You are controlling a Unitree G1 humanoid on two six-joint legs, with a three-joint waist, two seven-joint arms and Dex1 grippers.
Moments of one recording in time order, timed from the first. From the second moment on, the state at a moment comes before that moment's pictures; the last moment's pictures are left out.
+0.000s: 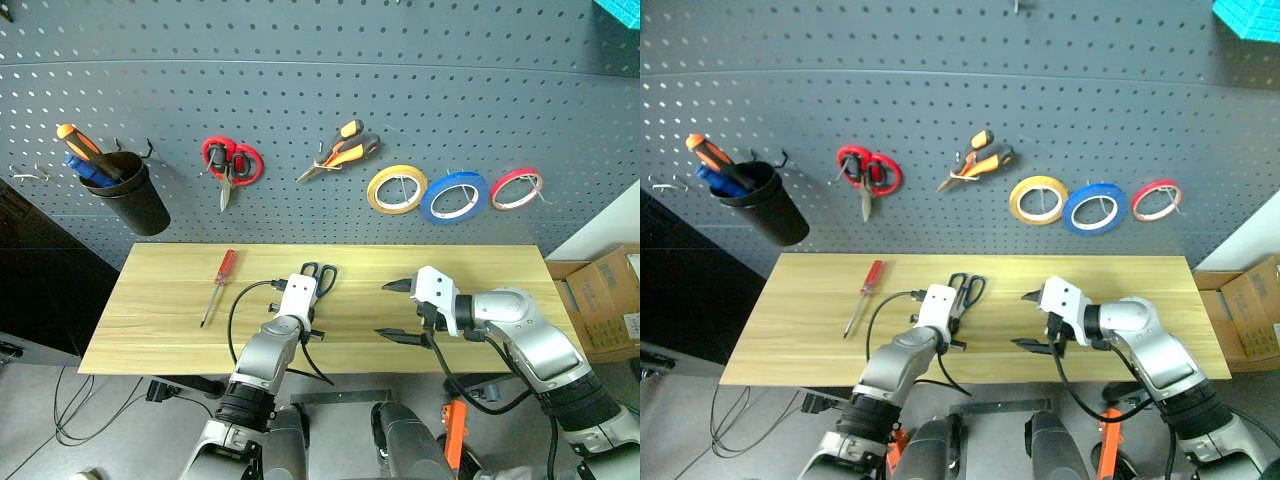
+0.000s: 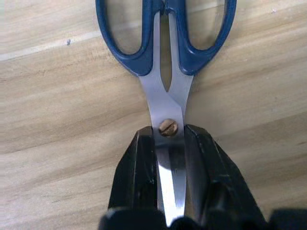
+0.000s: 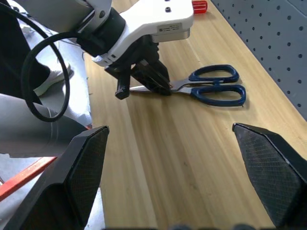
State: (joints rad) left arm -0.33 0.08 -0.16 0.19 -0.01 0.81 -0.03; right arm -0.33 -0.61 0.30 -0.12 0.16 0.30 0.98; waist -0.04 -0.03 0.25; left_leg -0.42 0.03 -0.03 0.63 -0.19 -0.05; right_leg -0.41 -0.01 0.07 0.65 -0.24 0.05
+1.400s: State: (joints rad) left arm 0.10 0.21 -0.03 -0.38 0.24 0.12 0.09; right arm -0.34 -0.26 0.02 -0.48 0.65 0.53 0.65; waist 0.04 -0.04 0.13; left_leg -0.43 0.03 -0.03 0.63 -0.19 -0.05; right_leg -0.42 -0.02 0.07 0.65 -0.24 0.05
